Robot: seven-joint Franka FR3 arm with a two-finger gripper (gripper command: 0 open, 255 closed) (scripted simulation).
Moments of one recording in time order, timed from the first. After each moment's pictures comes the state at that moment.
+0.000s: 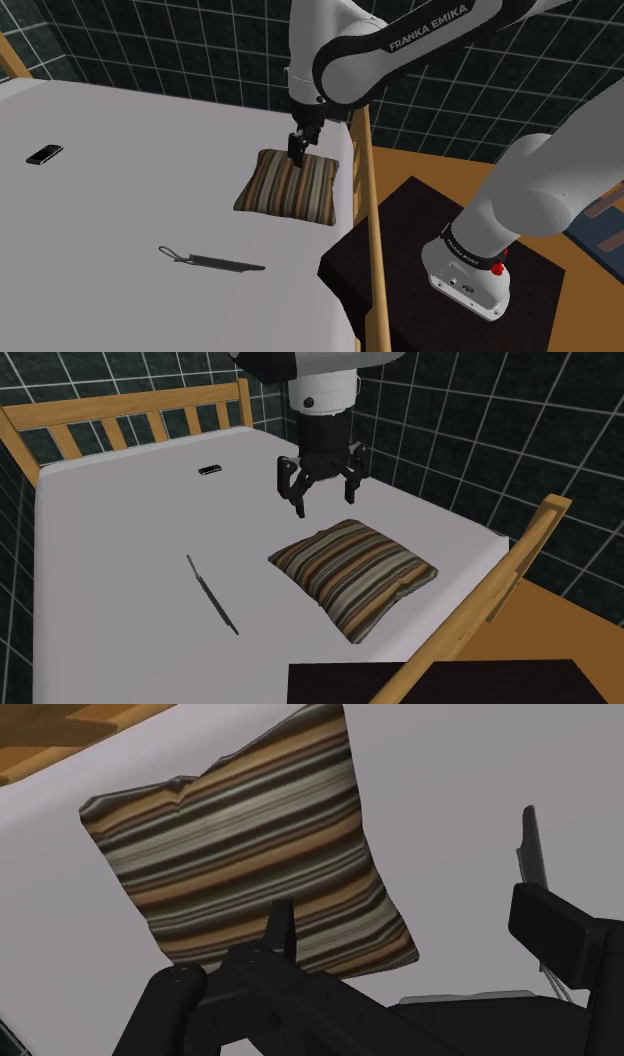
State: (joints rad) arm 0.14 -0.24 0.31 -2.47 0.02 2.23 0.04
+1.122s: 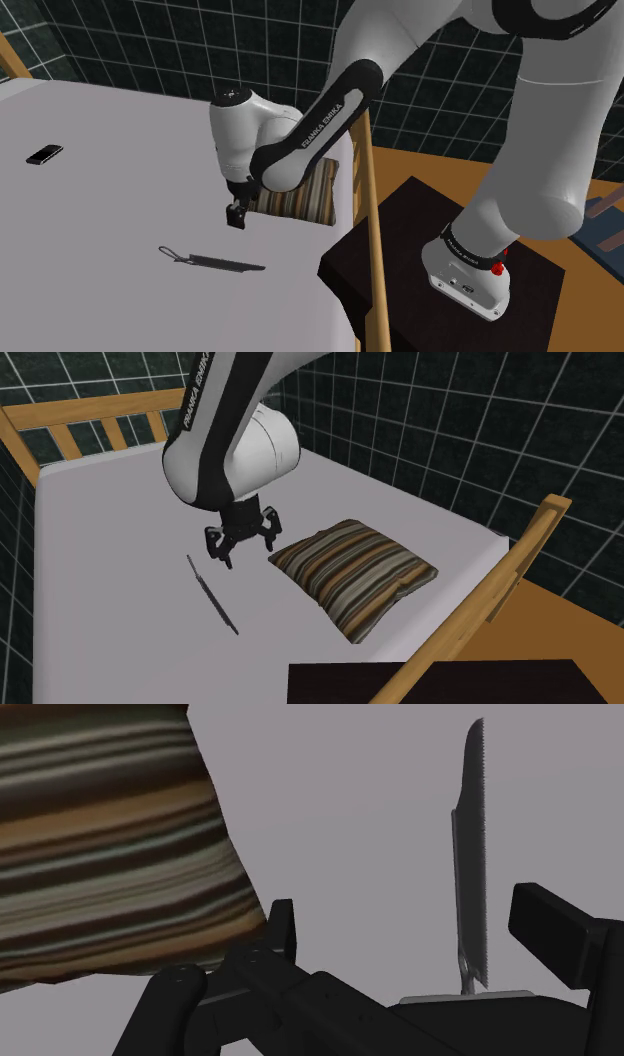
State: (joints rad) arm 0.28 0.38 0.37 -2.17 -0.27 2.52 0.29
